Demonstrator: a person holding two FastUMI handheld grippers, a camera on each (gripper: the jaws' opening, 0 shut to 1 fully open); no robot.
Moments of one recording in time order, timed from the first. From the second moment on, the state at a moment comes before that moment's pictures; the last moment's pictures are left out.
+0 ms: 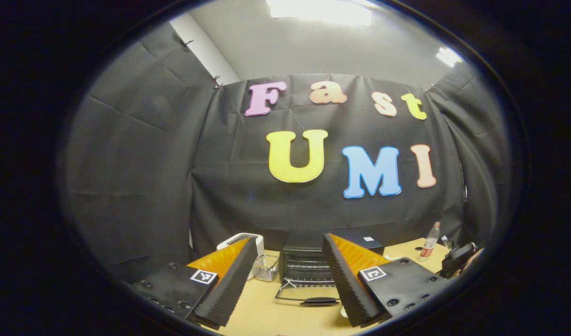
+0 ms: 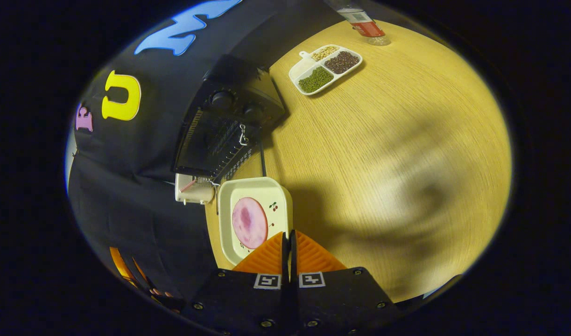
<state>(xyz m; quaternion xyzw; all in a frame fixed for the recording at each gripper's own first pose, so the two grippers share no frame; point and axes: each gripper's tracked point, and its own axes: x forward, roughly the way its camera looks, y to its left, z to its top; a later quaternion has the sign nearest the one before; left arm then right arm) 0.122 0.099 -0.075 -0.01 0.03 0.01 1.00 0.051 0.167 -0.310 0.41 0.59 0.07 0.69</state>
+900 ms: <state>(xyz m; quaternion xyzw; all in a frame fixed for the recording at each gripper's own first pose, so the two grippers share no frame) 0.184 0.179 -0.113 -0.01 0.06 0.02 1.00 0.179 0.287 -0.322 0.59 0.47 -0.08 0.65</state>
